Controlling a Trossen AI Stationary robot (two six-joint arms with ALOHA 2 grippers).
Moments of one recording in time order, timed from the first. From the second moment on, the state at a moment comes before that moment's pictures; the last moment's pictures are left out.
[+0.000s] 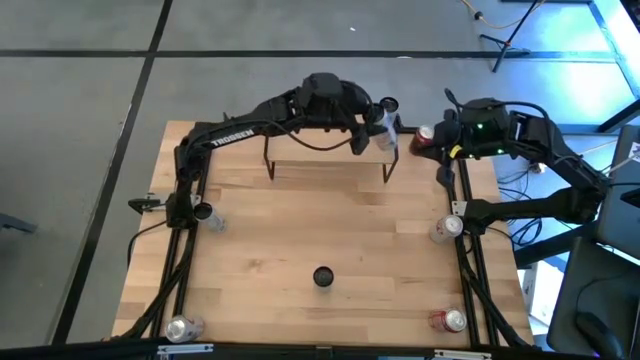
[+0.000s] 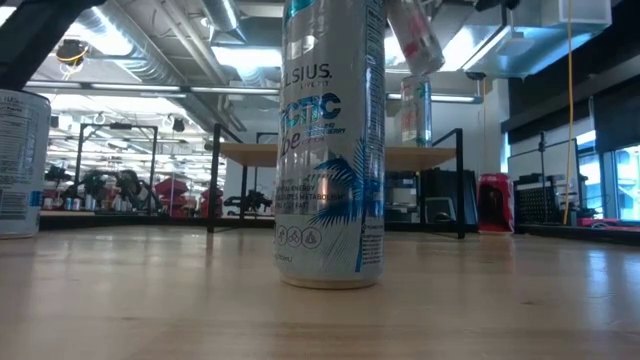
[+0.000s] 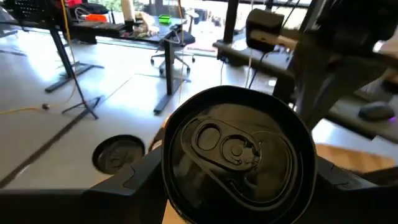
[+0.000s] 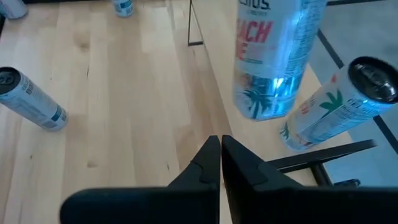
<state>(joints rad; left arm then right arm) 0.30 1.99 2.19 -0.46 0.02 -0.03 -0.37 1.02 1.49 -1.17 -0.10 -0.18</state>
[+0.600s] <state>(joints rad) 0.29 2.03 2.19 -0.45 0.20 -0.01 -0.37 1.02 1.27 -0.97 -0.07 -0.17</state>
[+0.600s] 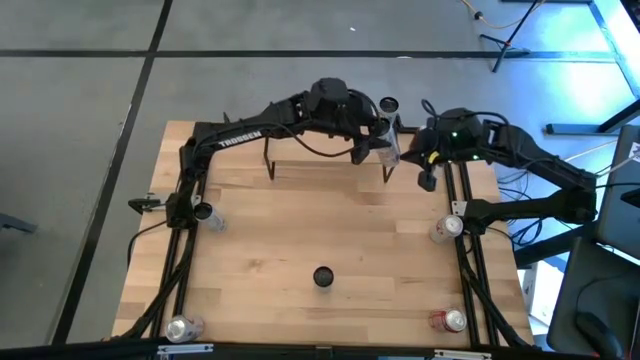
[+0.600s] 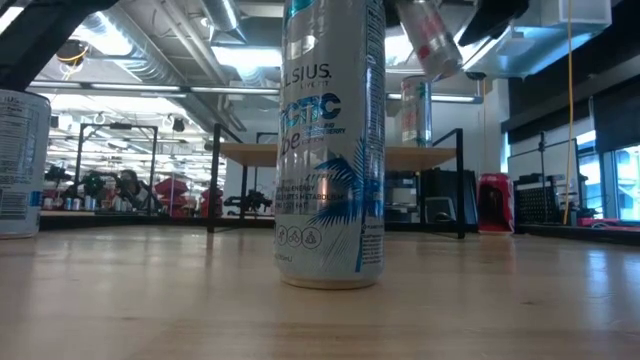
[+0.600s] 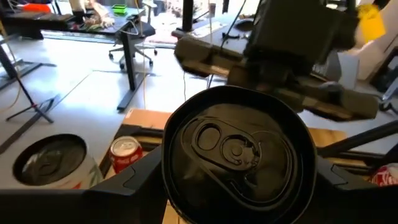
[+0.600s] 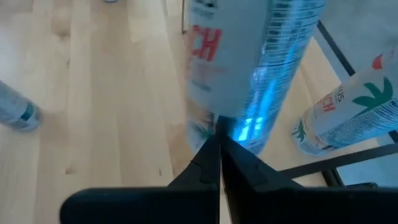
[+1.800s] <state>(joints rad) 0.33 2.14 2.17 -0.38 0.04 0.18 -0.37 0.99 1.13 -0.90 0.03 -0.10</state>
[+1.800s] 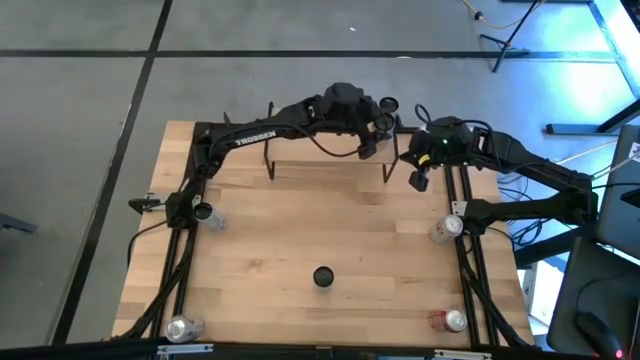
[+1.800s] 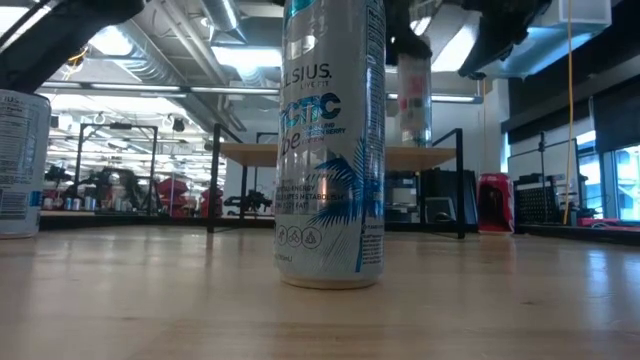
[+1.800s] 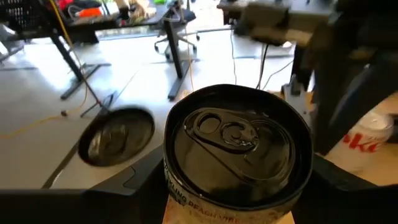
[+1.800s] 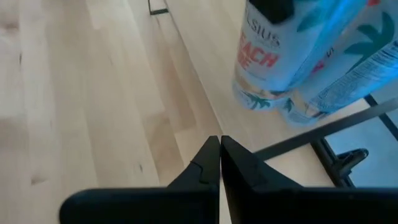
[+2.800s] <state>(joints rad) 0.36 2.21 2.17 -0.34 0.09 0.06 -0.37 0.99 1.13 -0.92 0.04 -0.08</state>
